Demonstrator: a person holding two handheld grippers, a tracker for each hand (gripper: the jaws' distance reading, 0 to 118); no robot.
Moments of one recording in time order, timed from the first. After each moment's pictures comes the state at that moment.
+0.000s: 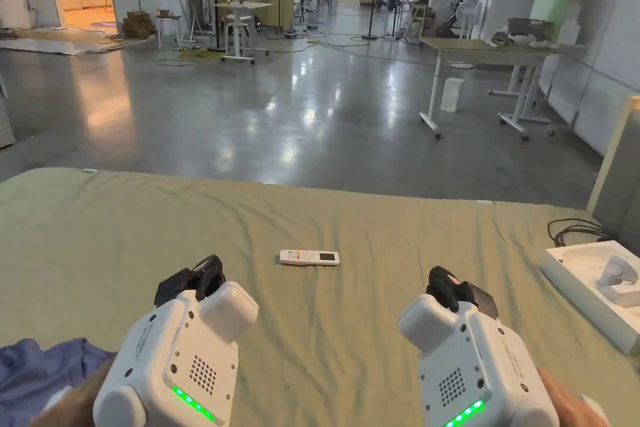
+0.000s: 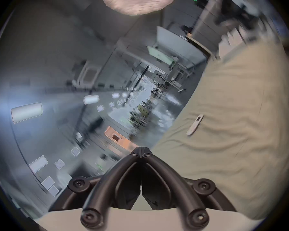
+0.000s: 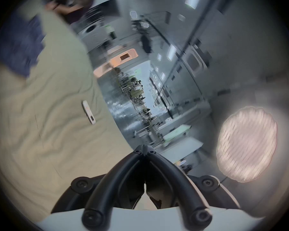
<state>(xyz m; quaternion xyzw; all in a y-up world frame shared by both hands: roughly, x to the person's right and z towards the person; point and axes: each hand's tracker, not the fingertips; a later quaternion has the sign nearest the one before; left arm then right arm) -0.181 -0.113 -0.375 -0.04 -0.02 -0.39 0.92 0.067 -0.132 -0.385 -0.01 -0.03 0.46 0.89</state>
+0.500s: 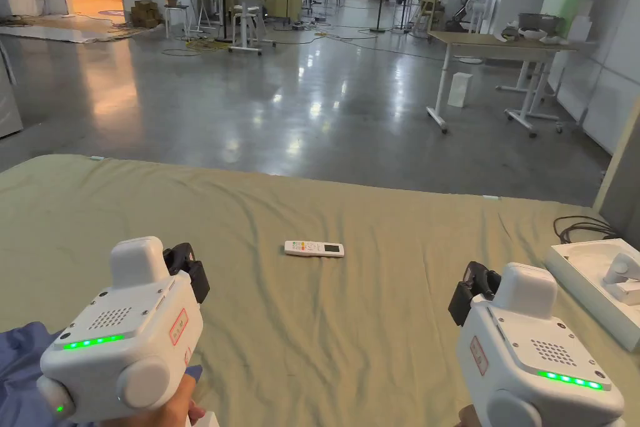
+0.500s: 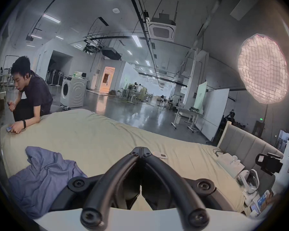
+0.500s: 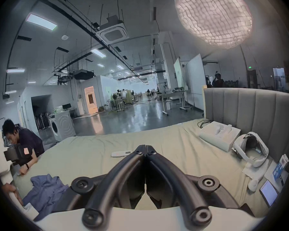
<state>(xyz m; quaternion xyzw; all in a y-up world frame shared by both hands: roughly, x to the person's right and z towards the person) -0.253 -0.101 -0.397 -0.08 -0.01 0.14 0.99 0.106 -0.107 -0.379 -0.07 -0.04 -0.07 0.99</state>
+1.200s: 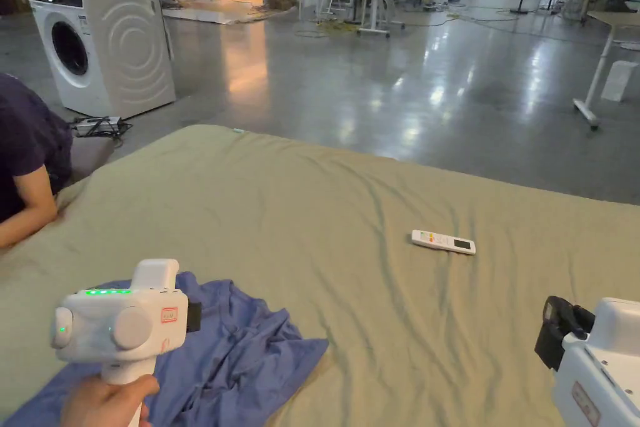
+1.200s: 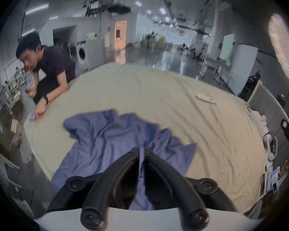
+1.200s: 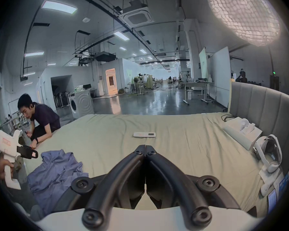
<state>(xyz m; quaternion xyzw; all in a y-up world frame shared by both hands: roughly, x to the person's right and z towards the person) -0.449 -0.175 -0.393 -0.38 0.08 0.10 0.91 0.043 -0.142 -0.393 -0.13 0.07 -0.02 0.99</state>
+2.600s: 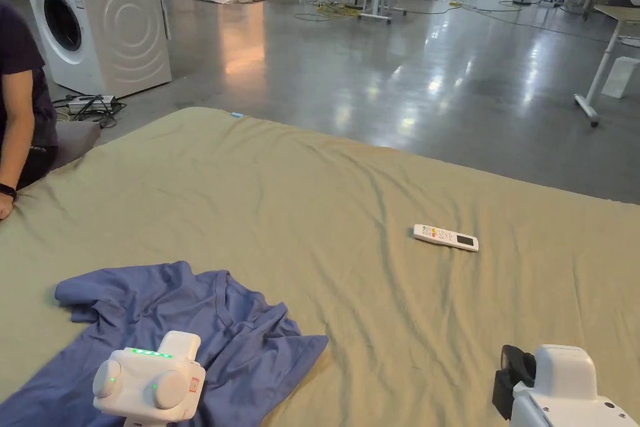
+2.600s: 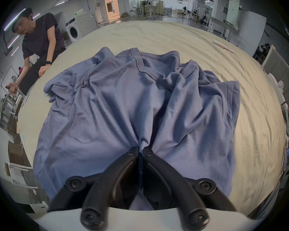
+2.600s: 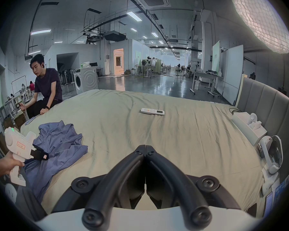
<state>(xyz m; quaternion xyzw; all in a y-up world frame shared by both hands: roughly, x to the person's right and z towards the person) -0.431 -0.302 -0.413 -0.50 0.08 0.03 0.86 0.010 -0.194 -0.396 -0.20 0.10 0.04 0.97</state>
